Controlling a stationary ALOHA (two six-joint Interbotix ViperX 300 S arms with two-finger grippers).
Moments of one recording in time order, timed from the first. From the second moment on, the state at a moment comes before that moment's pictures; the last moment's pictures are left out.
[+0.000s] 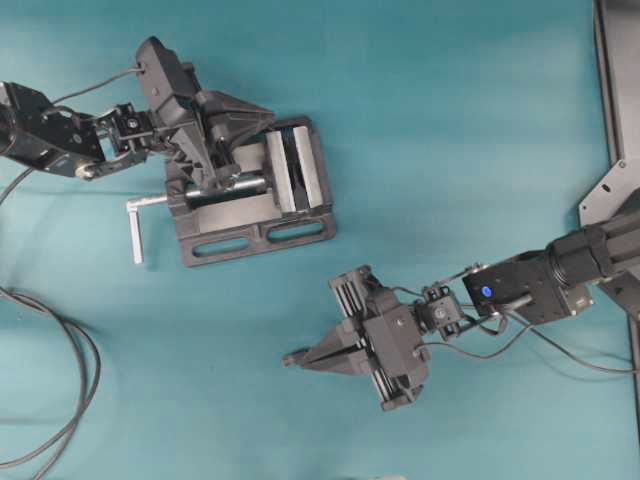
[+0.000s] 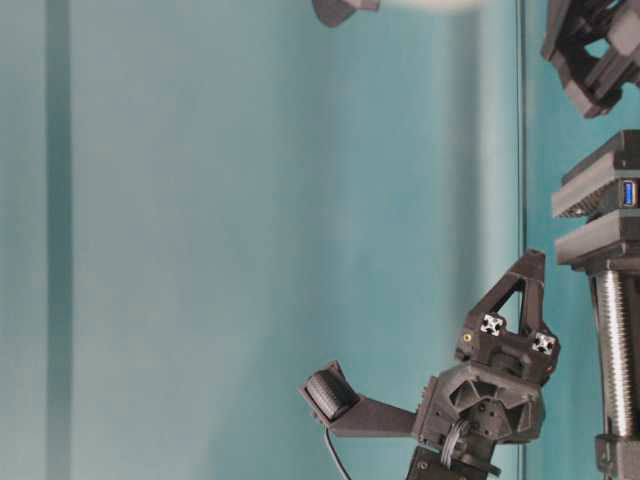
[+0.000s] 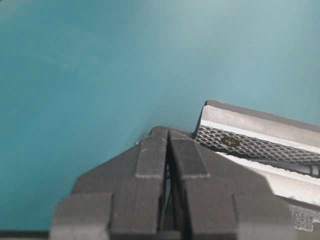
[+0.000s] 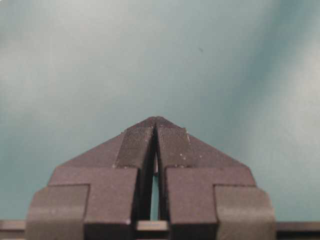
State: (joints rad) left arm 0.28 0.27 0.83 -0.11 -0.78 -0.06; right arm 0.28 0.27 0.83 -0.12 -0.78 -0.04
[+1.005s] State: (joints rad) left arm 0.22 0.22 0.83 -0.08 -0.66 -0.06; right arm 0.28 0.23 0.79 -0.12 -0.63 0.05
